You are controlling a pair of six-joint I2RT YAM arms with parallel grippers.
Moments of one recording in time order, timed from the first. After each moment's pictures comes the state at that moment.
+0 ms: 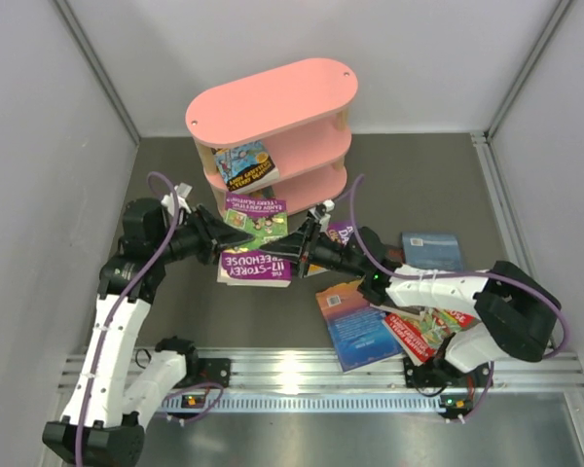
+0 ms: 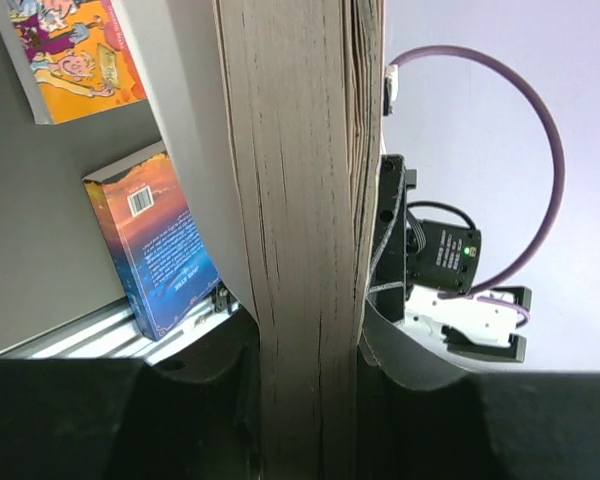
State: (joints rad) left arm -0.10 0.81 0.93 -0.61 0.77 -1.06; right arm 0.95 1.45 0.69 0.91 -0.33 1.77
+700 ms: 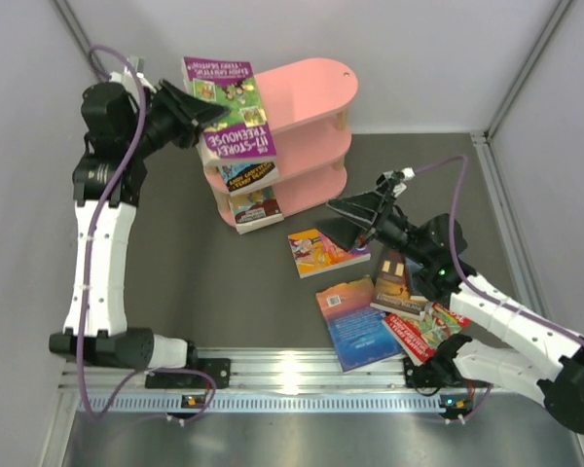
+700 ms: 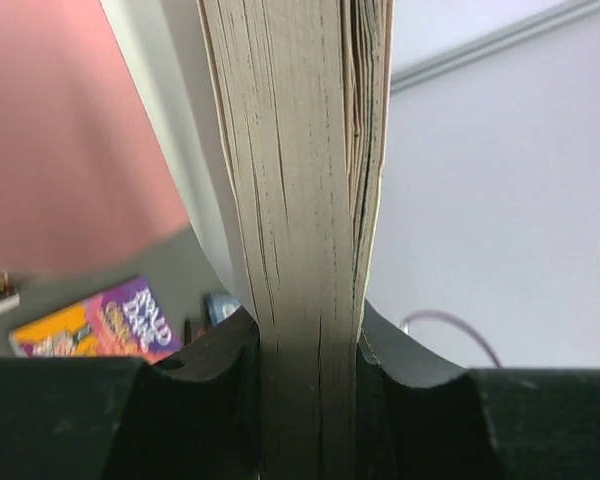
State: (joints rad) left arm -0.06 1.32 1.79 -0.60 0.55 -0.96; right arm 0.69 1.02 0.71 0.65 -0.40 1.64
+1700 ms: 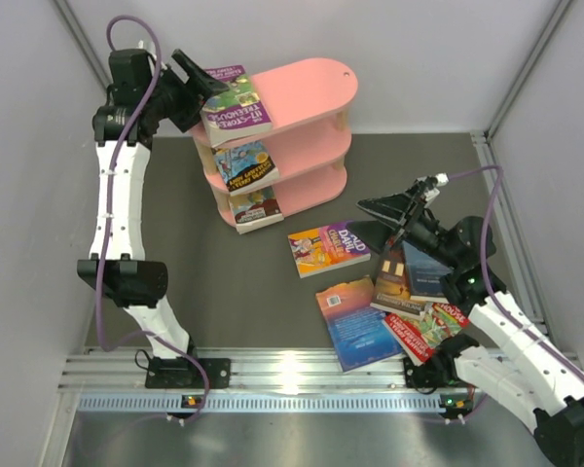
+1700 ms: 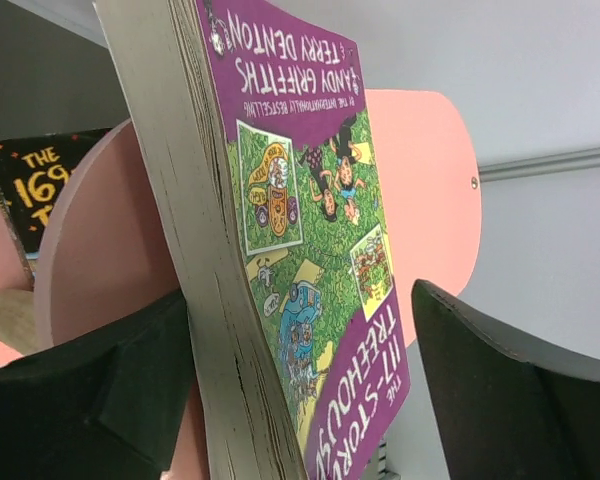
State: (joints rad) left arm -0.02 1.79 2.23 -0.82 0.37 -0.83; right arm 0.43 0.79 0.63 0.38 -0.55 1.62
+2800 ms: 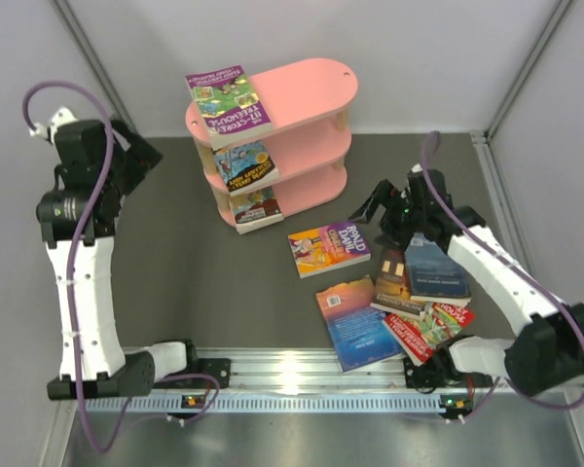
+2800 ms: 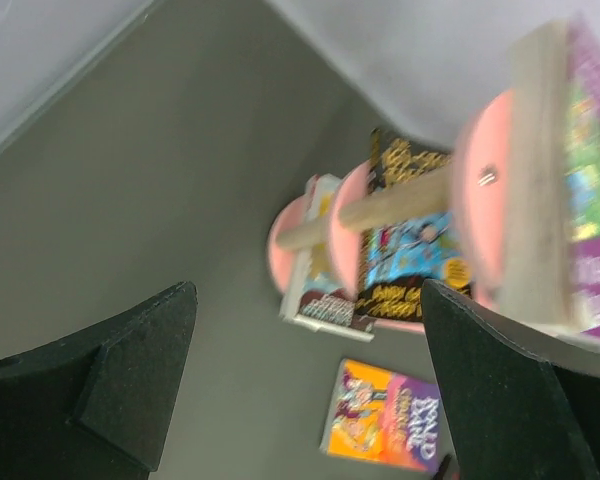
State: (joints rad) left arm 0.06 1.26 1.89 -1.06 -0.21 -0.67; right arm 0.35 1.21 1.02 -0.54 -0.30 0.92
